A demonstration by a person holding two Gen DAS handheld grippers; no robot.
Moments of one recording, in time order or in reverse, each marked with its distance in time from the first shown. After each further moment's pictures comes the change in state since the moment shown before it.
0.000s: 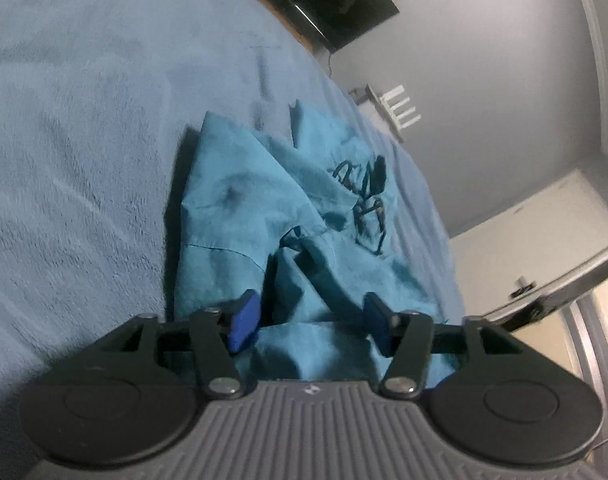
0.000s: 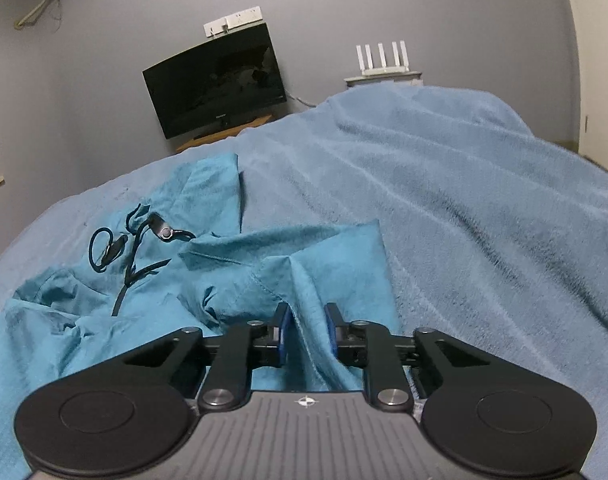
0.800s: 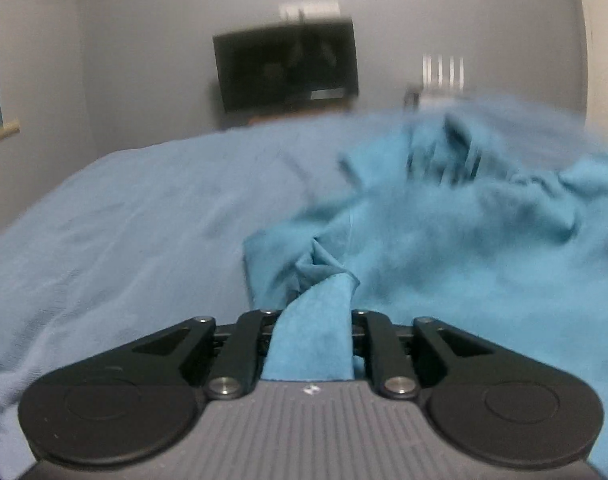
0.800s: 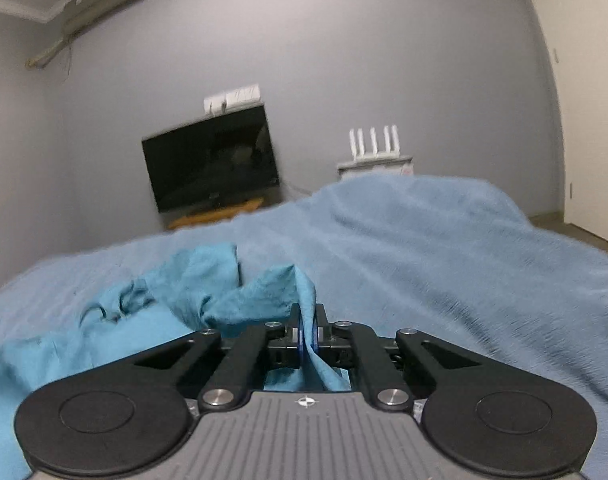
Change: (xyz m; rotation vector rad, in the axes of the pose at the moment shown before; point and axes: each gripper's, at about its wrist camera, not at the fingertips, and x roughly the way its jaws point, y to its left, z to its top) left arm 0.073 -0.067 -0.068 0.849 -0.232 0.674; right arm 0.012 0.018 0.017 -0.063 -0.256 -0.049
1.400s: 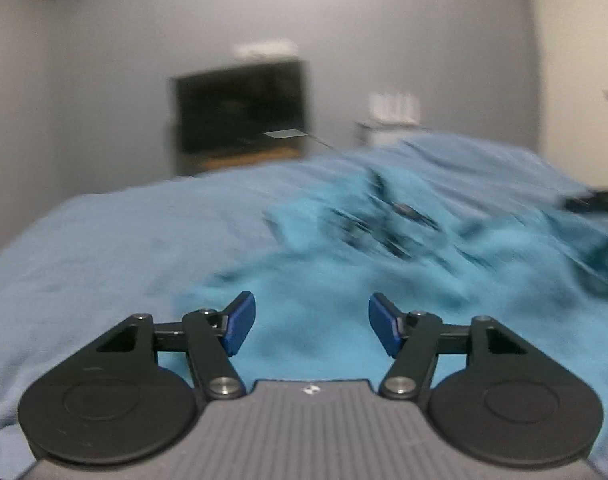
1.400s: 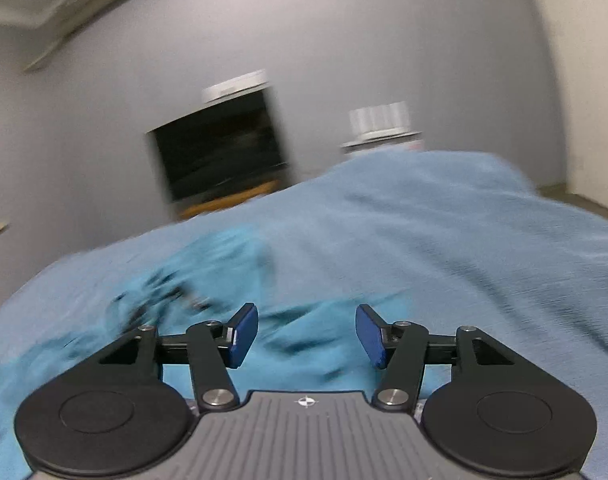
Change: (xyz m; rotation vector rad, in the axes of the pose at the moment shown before) left arm -0.063 -0.053 0.034 0.024 -0.119 -0.172; right arm -0.018 0.011 -0.005 0.048 0.068 0.093
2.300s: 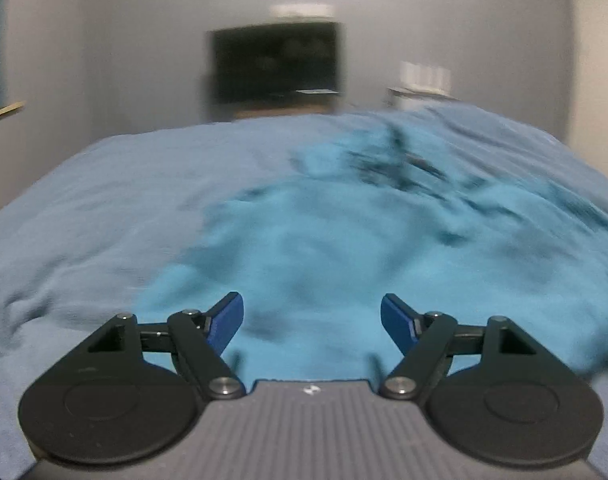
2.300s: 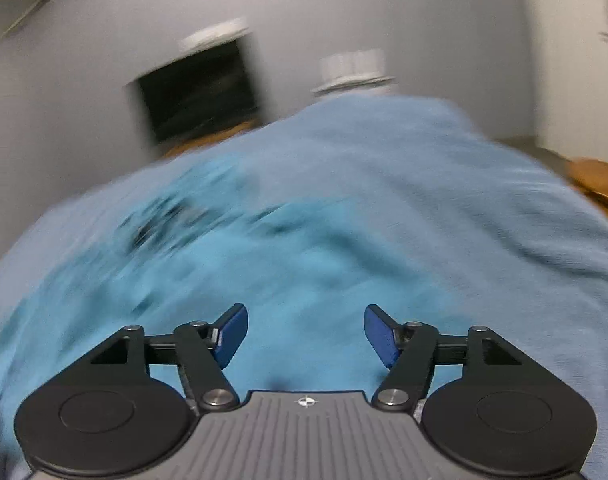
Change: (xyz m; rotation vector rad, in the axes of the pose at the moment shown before) left arm -0.077 -0.001 -0.043 -0.098 0.116 0.061; right arm -0.064 -0.005 -0.036 -0.007 0.207 -0.071
